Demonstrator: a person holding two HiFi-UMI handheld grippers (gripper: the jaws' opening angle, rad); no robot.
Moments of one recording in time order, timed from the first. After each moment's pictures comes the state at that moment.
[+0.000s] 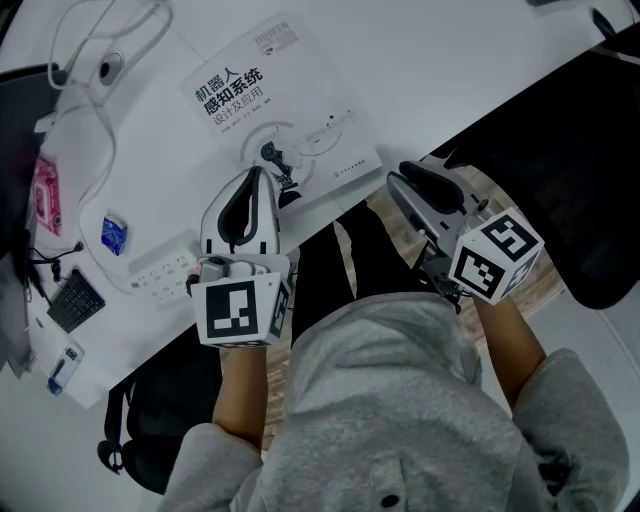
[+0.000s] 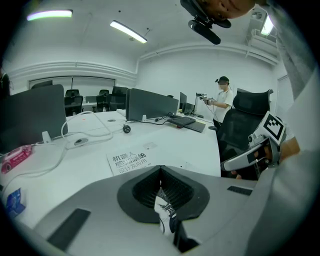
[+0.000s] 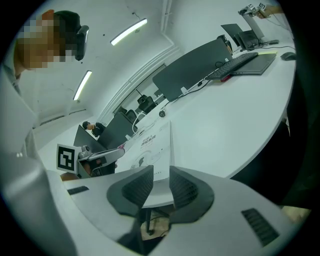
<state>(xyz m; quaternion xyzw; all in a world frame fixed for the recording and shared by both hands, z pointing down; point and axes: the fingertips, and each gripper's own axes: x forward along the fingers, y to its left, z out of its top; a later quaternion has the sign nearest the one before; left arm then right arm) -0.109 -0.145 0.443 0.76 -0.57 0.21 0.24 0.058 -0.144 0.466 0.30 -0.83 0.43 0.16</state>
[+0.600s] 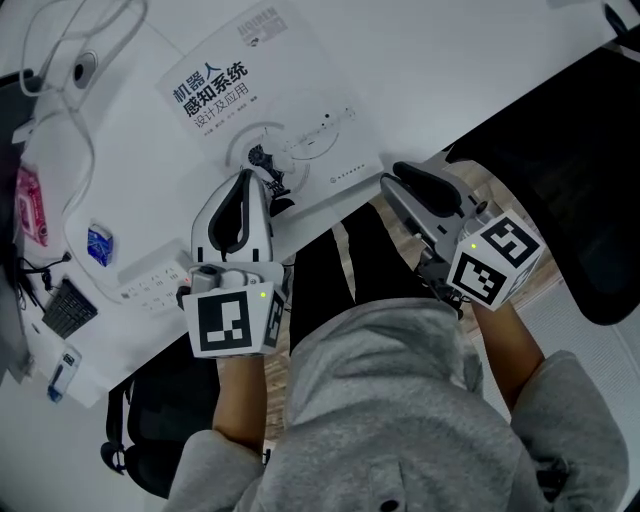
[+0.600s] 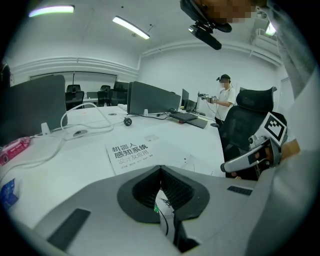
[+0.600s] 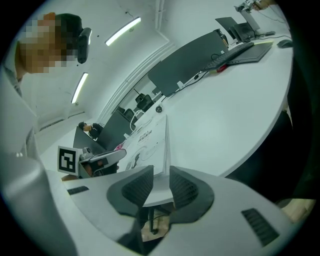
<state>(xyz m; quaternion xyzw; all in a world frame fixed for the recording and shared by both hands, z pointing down) -0.111 -0.144 0.470 0.75 -0.57 0.21 0.26 0.052 -0.141 0.491 0.30 -0.82 0.46 0.16</state>
